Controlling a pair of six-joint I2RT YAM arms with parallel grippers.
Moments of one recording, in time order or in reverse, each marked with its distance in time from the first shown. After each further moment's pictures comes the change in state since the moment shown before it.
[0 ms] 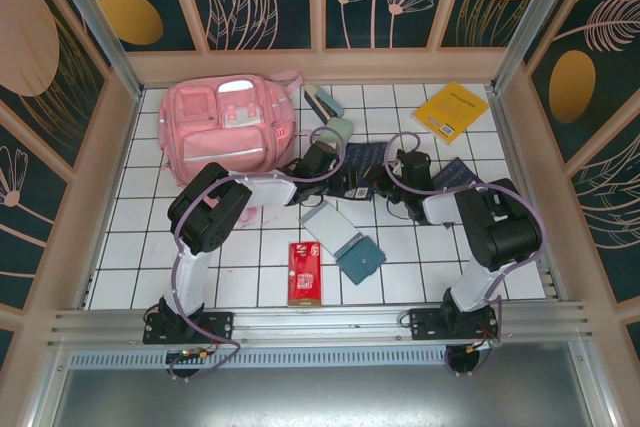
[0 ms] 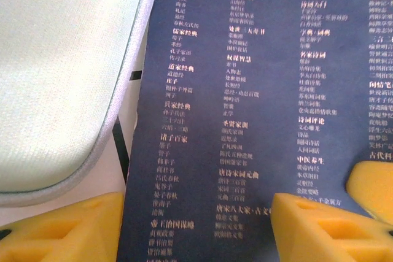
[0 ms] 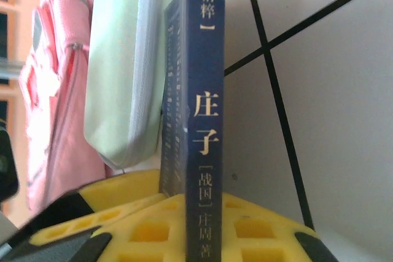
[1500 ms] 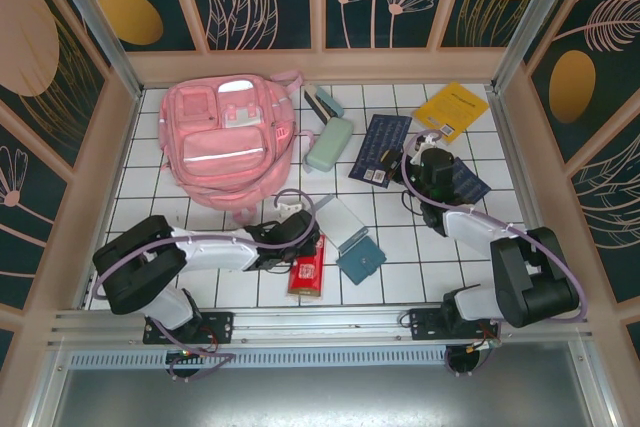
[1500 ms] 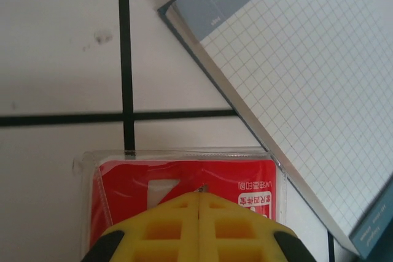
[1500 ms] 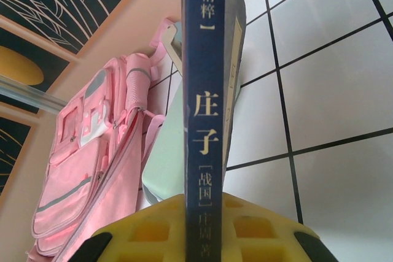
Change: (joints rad) left arm -0.275 -0.513 -0.579 -0.174 -0.291 -0.367; right arm -0.027 -0.356 -0.061 -0.070 0.150 -0.174
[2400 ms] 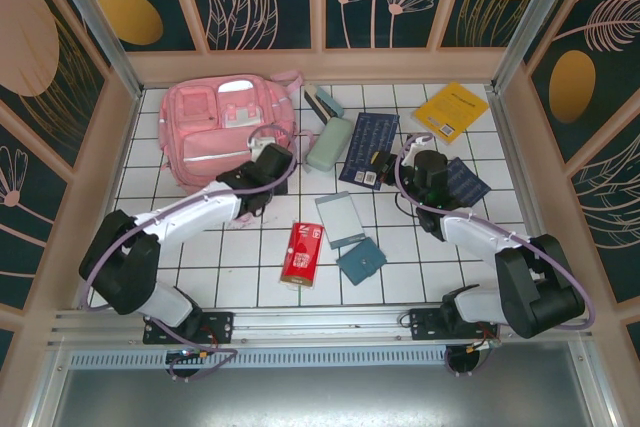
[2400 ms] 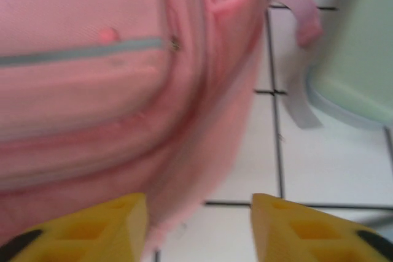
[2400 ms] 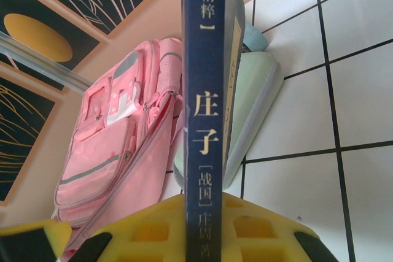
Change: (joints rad) left arm 0.369 -0.046 0.341 -0.319 -0.239 0.478; right arm 0.080 -0.049 0.000 -0.003 0.000 -0.036
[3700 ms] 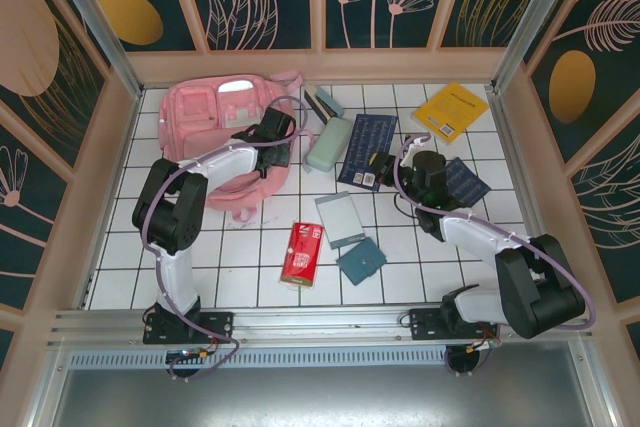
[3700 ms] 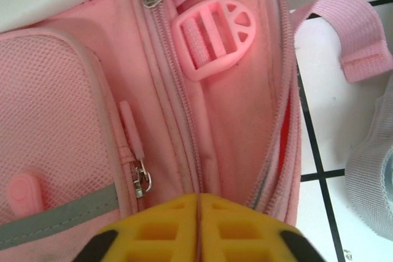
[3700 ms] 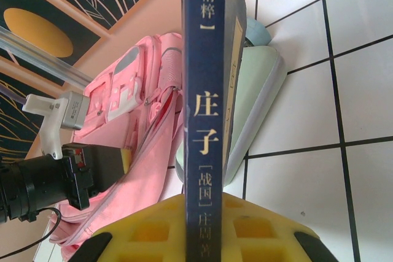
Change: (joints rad) left arm 0.168 0.421 0.352 -0.001 0.207 0.302; right arm 0.011 -0.002 0.000 -0.008 0.000 0.000
